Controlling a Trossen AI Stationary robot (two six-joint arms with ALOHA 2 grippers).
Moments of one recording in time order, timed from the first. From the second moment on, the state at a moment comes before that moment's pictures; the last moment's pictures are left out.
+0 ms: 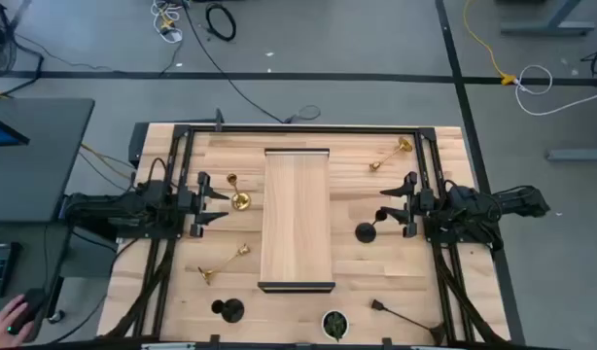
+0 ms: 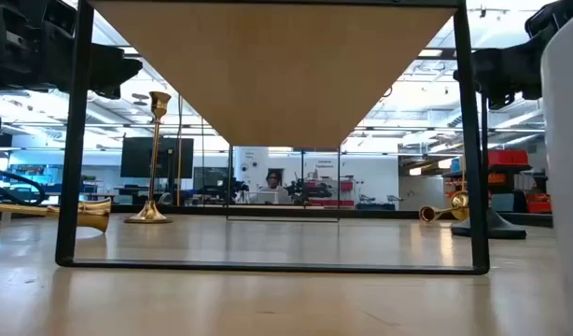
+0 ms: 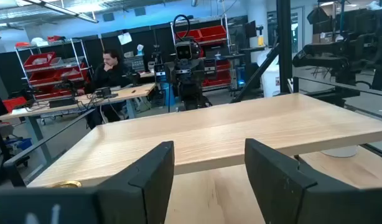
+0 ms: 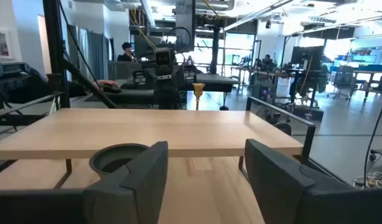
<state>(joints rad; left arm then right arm) 0.01 0.01 0.01 0.10 0.04 0.14 0.16 0.01 0.02 0.10 0.25 -0.09</state>
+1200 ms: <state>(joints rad) 0.01 0.01 0.01 0.10 0.04 0.14 0.16 0.01 0.02 0.10 0.25 -0.09</state>
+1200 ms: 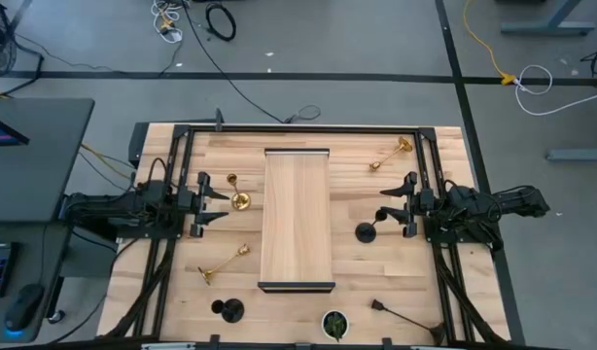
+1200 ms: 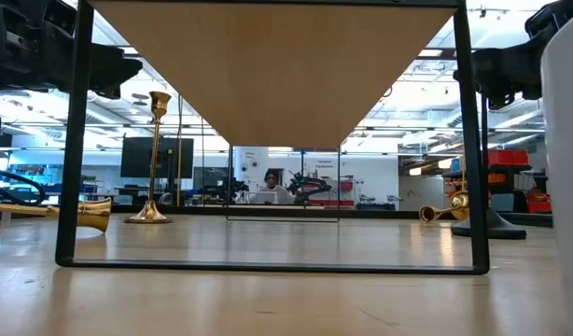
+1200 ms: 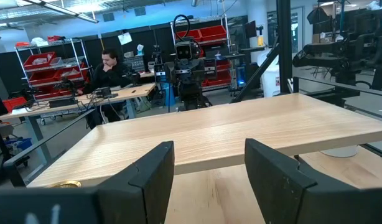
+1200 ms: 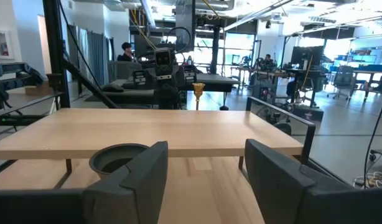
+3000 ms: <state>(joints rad) 0.01 0.01 0.01 0.21 -0.09 0.14 0.03 0.53 0.64 -0.18 0.58 -0.36</state>
